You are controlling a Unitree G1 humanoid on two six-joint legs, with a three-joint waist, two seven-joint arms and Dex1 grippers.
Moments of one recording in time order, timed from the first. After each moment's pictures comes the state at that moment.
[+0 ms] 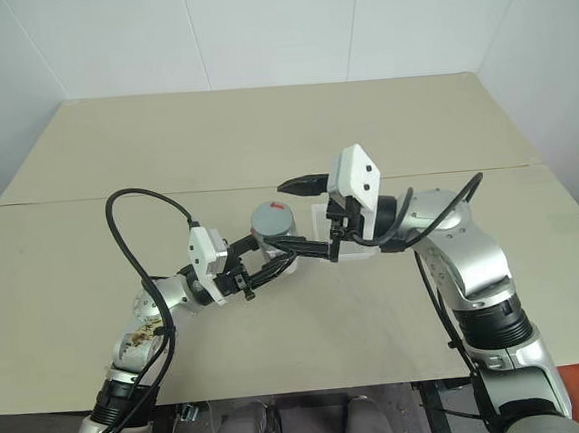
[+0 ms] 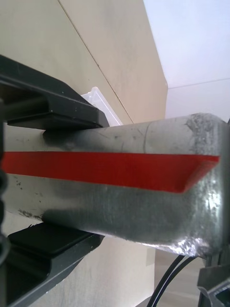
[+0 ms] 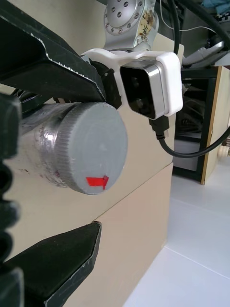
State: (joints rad) left arm -0.30 0.31 -0.14 -0.09 -0.35 0.06 -0.87; right arm -0.58 -0.55 0.10 -0.27 0.46 0.40 0.97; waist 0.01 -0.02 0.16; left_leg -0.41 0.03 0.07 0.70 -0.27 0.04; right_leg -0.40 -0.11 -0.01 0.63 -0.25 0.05
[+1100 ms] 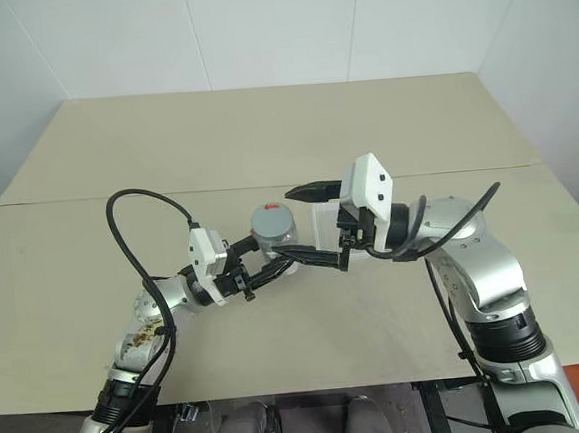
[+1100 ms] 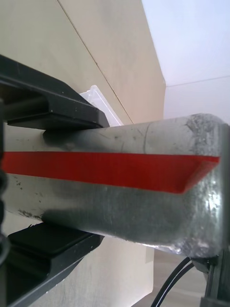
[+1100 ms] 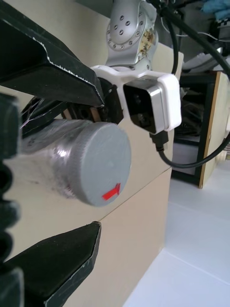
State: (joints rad) left arm -0.30 0.30 -0.13 -0.07 -0.35 0.04 -0.88; right arm -0.54 -0.55 0.09 -0.34 0.49 0.41 0.98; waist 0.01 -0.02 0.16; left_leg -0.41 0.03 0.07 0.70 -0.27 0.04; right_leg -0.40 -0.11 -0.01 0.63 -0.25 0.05
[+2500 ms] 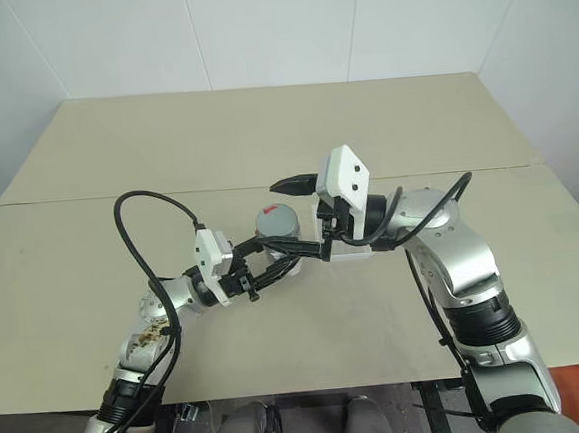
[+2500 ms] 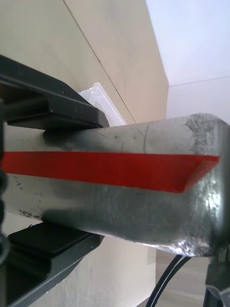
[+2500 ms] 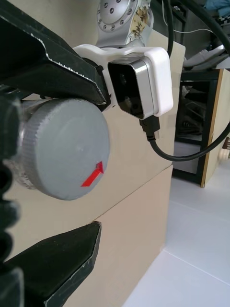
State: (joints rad) left arm -0.30 0.29 -0.14 -0.06 -0.33 0.04 -0.87; right arm -0.62 -0.52 0.13 -0.25 0.42 0.40 0.97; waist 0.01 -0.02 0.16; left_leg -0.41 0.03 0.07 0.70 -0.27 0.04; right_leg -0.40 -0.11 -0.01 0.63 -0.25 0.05
